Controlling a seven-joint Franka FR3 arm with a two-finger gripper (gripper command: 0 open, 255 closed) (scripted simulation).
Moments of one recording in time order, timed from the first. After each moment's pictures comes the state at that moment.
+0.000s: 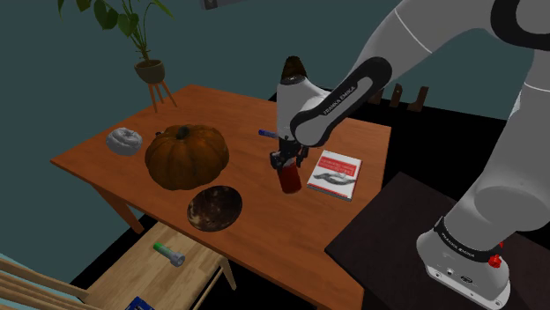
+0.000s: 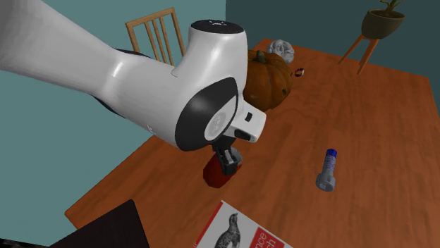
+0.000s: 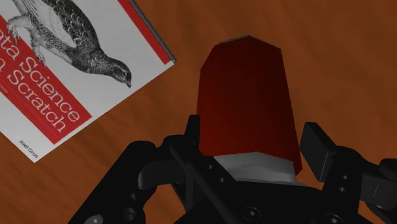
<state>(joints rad) -0.04 0.22 0.34 -2.30 -0.14 2.51 0.66</state>
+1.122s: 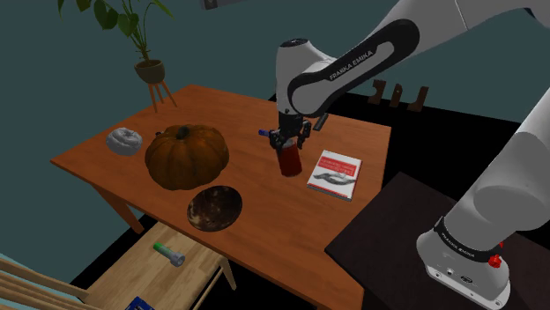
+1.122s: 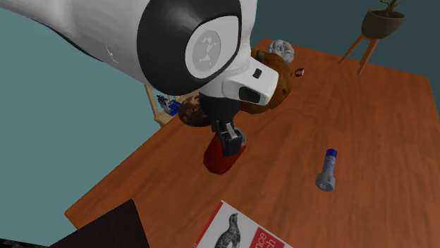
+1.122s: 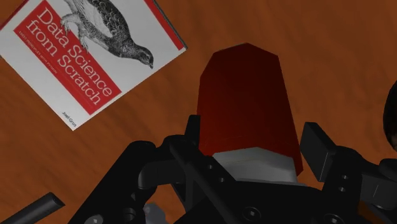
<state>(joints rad) -0.06 0.05 0.36 -2.24 -0.04 2.30 0.58</state>
